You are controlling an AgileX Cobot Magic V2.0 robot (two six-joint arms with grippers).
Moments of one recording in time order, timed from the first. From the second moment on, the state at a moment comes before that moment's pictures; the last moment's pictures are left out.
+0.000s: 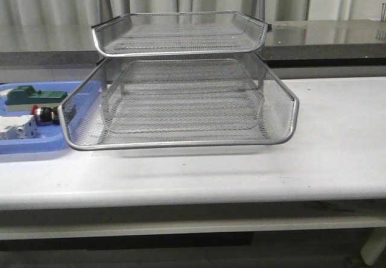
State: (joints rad) left arm -0.01 -0.01 0.00 0.06 0.01 -0.12; right arm 0.13 0.51 -0.80 -0.10 1.13 0.07
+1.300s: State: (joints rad) left arm -0.01 0.03 -0.10 0.01 0.15 -0.12; right arm 0.13 0.50 -0.80 -0.11 1.13 0.07
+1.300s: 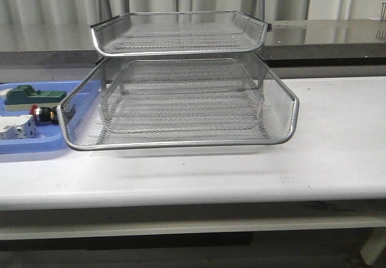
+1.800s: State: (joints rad) left arm -0.01 0.70 -0.72 0.04 0.62 -0.12; right arm 0.13 0.50 -0.80 -0.11 1.13 0.07
